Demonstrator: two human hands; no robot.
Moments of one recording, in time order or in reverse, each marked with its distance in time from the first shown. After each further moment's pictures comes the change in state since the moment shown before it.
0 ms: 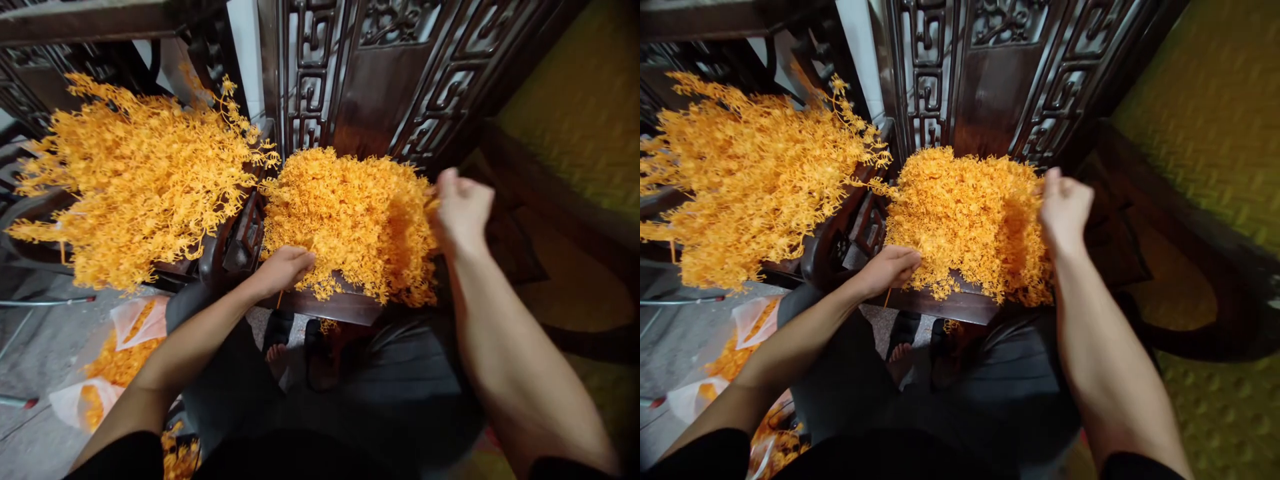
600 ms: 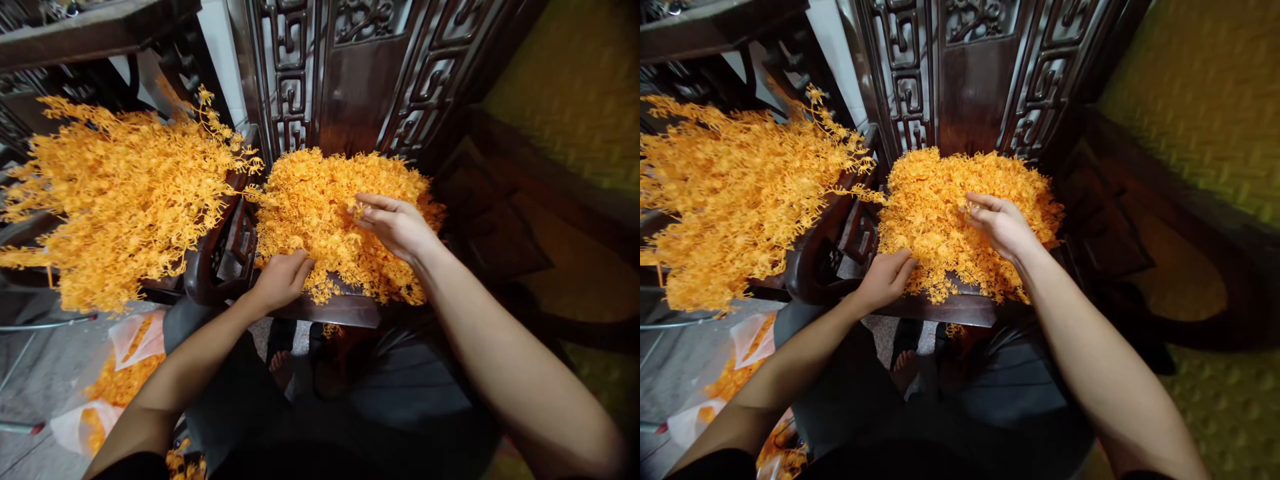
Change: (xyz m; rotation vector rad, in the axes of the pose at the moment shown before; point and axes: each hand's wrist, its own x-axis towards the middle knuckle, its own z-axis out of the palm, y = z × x) left_hand 0.012 -0.012 0.008 0.941 0.316 0.536; right_hand -0.044 -0.026 0.036 0.763 -0.333 0.296
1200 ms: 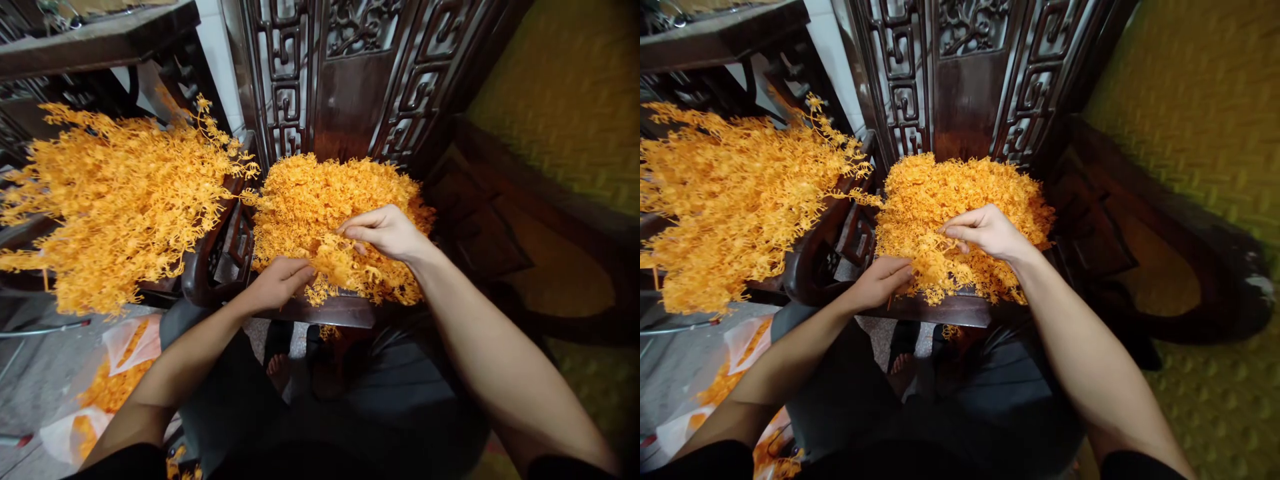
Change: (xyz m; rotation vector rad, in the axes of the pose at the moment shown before) left_hand 0.004 0.010 -0.018 -0.567 -0.291 -0.051; right_hand -0.012 -0.018 0.001 -0.204 -0.392 -0.074
